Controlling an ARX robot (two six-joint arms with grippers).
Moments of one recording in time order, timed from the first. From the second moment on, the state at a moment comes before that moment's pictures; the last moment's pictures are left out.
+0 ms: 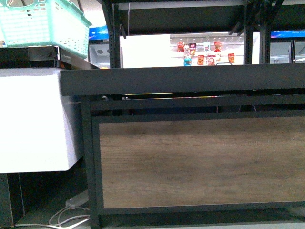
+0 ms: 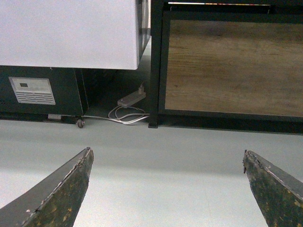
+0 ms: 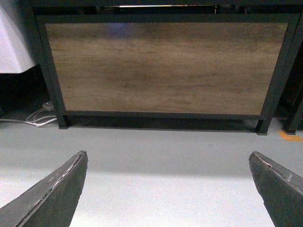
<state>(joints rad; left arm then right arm) 0.00 0.00 0.01 0.00 0.00 0.00 0.00 0.00 0.02 0.00 0.00 0.00</state>
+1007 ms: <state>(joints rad) 0.00 0.00 0.01 0.00 0.00 0.00 0.00 0.00 0.02 0.00 0.00 0.00</state>
